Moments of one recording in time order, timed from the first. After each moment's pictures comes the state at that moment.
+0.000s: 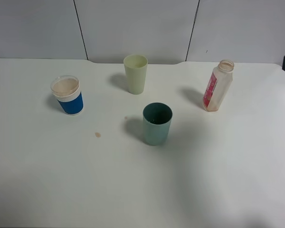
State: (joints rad) left arm -0.03 0.00 -0.51 0.02 1.05 -0.01; right arm 0.26 0.50 -0.53 -0.13 0.46 -0.11
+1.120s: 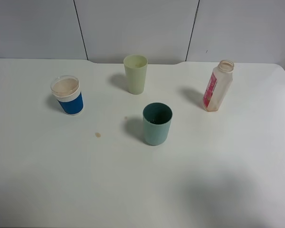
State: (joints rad) left arm -0.03 0.00 -0.51 0.02 1.05 -0.01; right arm 0.26 0.01 -0.60 -0.14 1.17 -0.02
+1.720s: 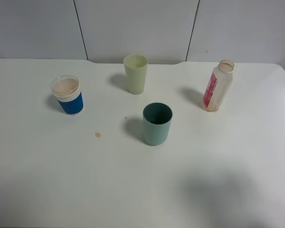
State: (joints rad) left arm -0.03 0.00 -0.51 0.02 1.05 -0.01; right arm 0.26 0.00 -0.50 -0.13 1.07 0.08
